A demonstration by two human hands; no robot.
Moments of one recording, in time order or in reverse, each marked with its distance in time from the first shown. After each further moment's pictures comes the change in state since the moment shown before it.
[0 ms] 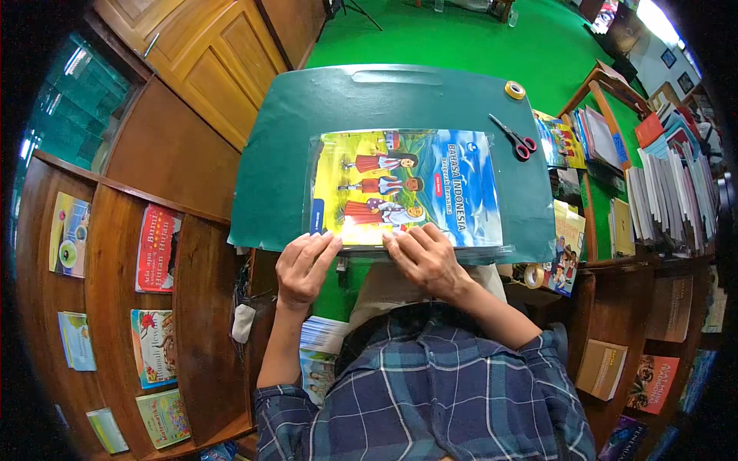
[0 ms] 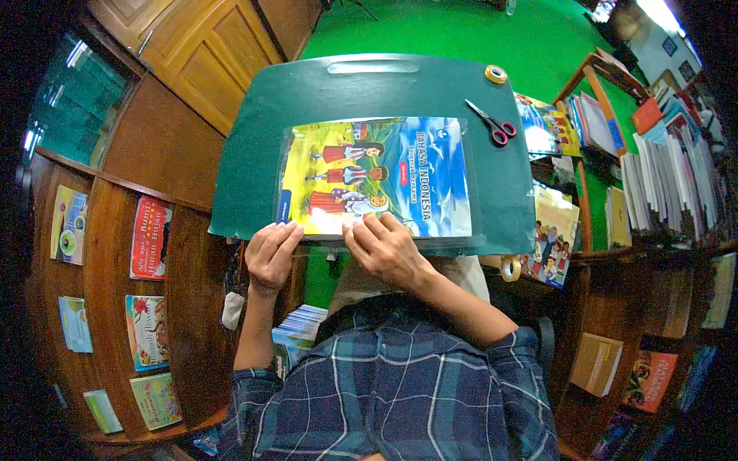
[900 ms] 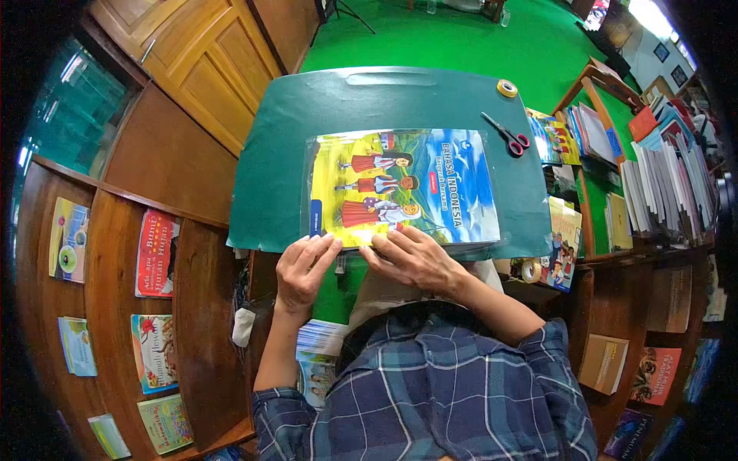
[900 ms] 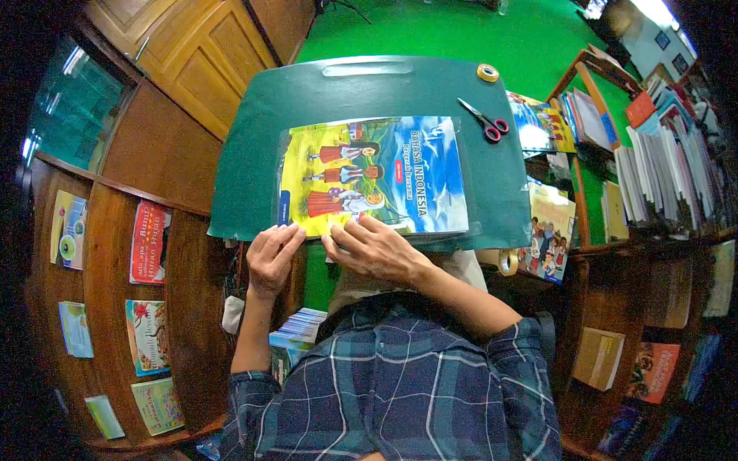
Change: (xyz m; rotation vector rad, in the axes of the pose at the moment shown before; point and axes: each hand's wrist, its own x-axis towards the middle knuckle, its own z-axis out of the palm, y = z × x) left_hand -0.005 -0.002 -0.002 -0.044 -0.066 -0.024; right_hand 0.009 -0.001 0.000 -0.006 -0.053 -0.182
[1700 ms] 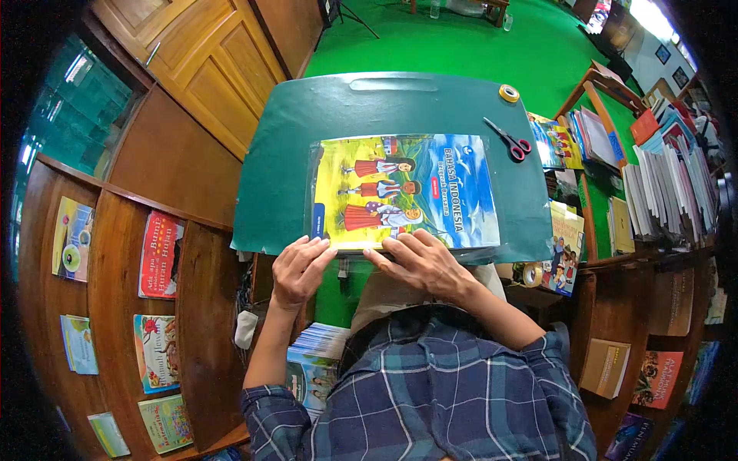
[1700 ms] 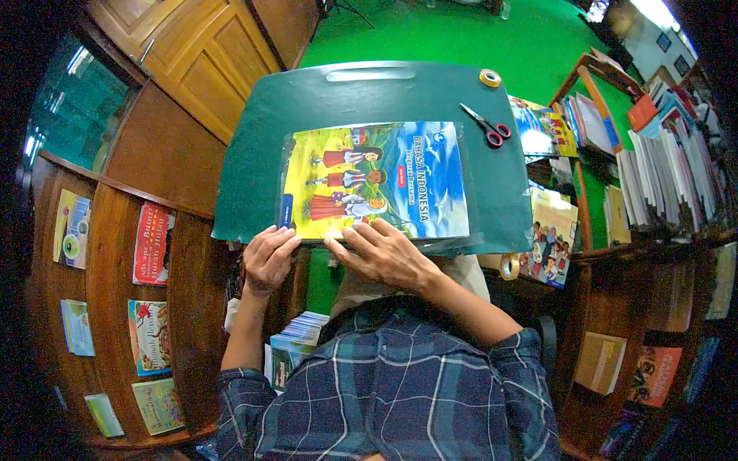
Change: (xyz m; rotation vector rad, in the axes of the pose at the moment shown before) left_hand -0.004 -0.016 -0.006 -0.024 0.014 0.081; right_hand -0.003 0.000 -0.015 0.067 -0.061 0.073
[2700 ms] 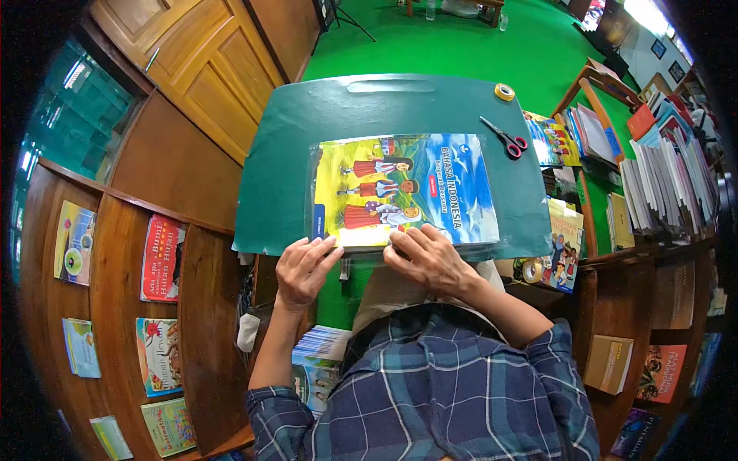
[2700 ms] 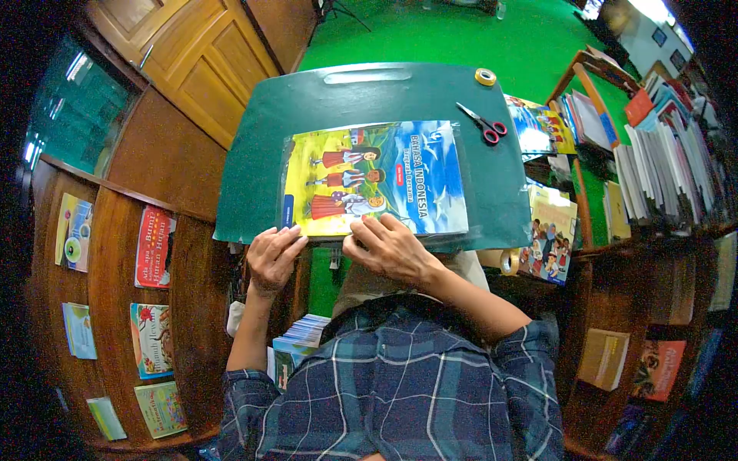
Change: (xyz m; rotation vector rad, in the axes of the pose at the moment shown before) left_hand 0.004 0.005 -0.002 0.095 -0.016 0.056; right_hand -0.005 0.004 0.001 -0.062 0.008 0.026
